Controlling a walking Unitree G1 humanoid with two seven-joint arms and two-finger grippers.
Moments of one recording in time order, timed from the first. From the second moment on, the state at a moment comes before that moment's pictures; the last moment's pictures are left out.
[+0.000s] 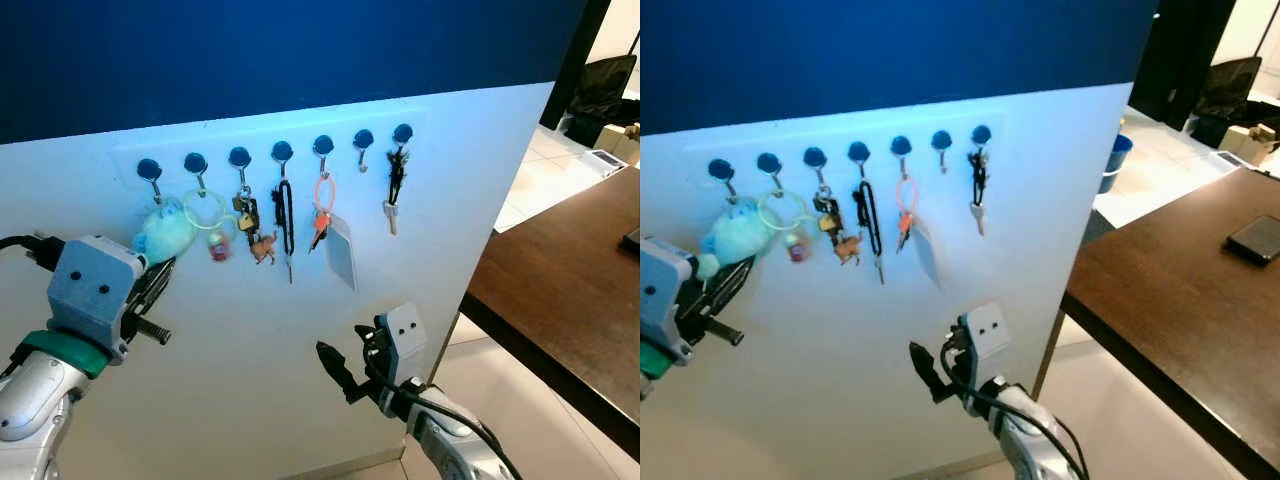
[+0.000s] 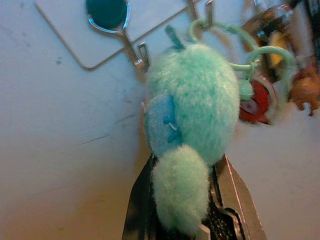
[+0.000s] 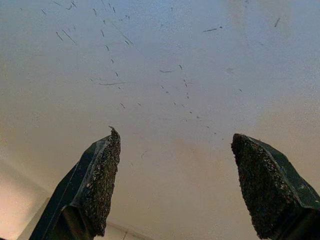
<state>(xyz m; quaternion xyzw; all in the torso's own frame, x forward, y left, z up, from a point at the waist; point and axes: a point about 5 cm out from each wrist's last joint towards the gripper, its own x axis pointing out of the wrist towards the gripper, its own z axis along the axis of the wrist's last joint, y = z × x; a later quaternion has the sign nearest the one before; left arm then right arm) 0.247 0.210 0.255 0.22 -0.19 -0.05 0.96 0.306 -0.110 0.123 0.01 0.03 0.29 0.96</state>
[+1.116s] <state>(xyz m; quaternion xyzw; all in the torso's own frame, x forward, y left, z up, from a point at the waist) 0.239 0.185 0.228 0.16 -0.17 -0.14 0.96 0.304 -0.110 0.125 0.03 0.02 0.30 0.95</state>
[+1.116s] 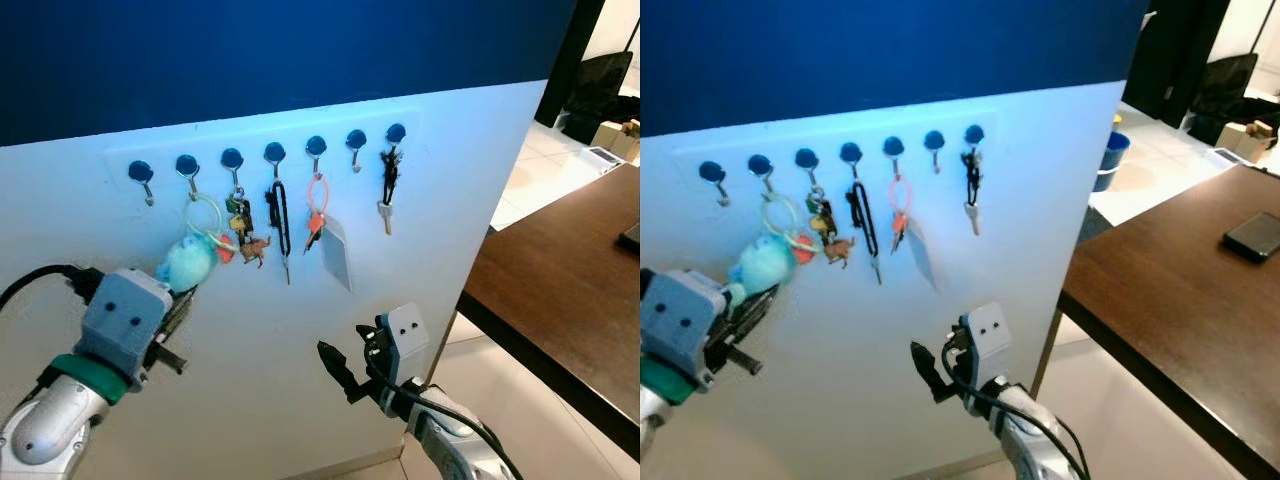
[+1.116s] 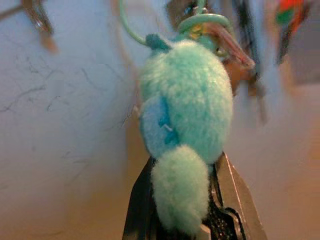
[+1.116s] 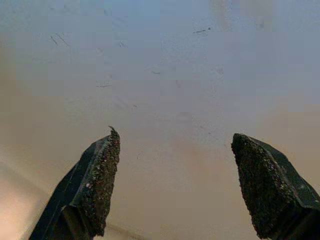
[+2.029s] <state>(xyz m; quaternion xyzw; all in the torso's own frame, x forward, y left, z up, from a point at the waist) 0.242 0.177 0.221 0.16 -0.16 -0.19 0.96 0.283 -0.083 0.203 0.10 -0.15 0.45 0.87</state>
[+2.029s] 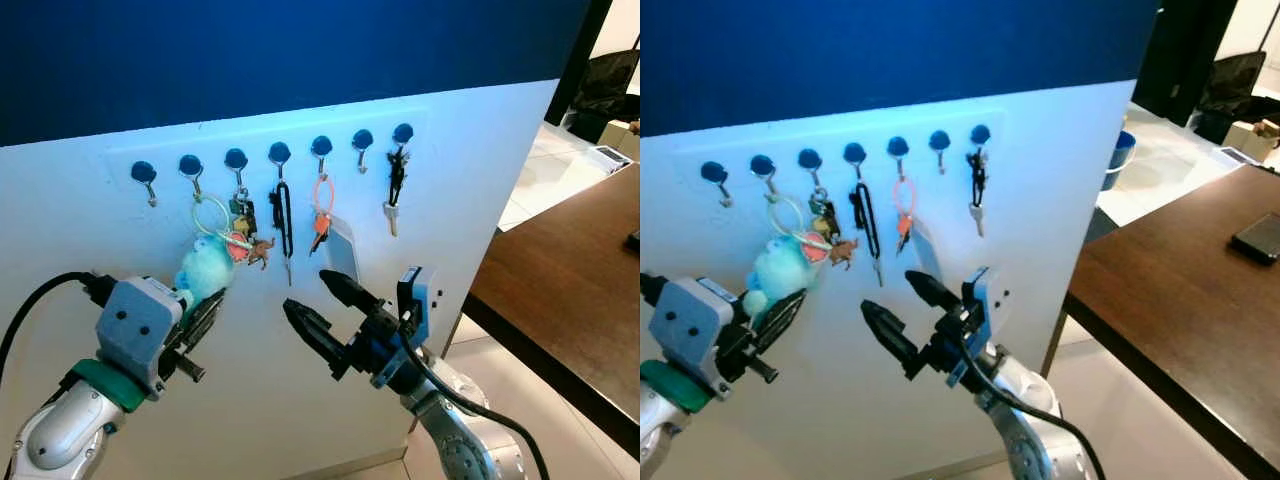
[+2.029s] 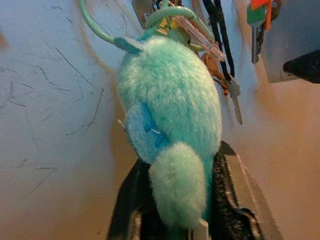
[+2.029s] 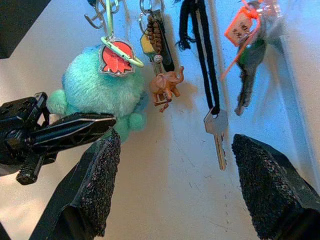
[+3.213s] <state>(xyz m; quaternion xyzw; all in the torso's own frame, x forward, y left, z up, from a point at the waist) 0.219 0.209 0.104 0.04 0.05 0.13 0.99 0.279 -0.135 0.104 0.03 0.03 0.19 0.98</state>
